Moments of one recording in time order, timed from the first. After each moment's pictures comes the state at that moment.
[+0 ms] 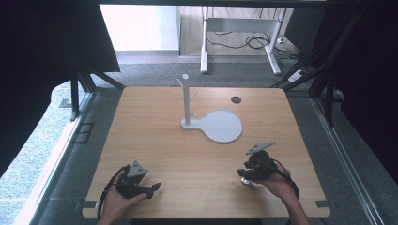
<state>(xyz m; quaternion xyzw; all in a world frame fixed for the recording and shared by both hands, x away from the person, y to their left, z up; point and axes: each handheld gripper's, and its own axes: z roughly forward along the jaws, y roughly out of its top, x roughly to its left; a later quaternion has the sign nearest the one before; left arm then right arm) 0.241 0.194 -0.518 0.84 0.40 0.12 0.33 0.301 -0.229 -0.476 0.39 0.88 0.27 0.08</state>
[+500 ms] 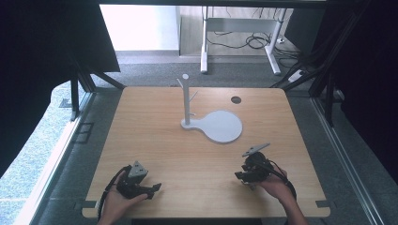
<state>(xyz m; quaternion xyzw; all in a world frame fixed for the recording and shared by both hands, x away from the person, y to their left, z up) 0.241 0.193 -0.519 0.85 0.40 0.11 0.33 0.304 -0.223 -0.490 0.39 0.89 0.25 0.06</state>
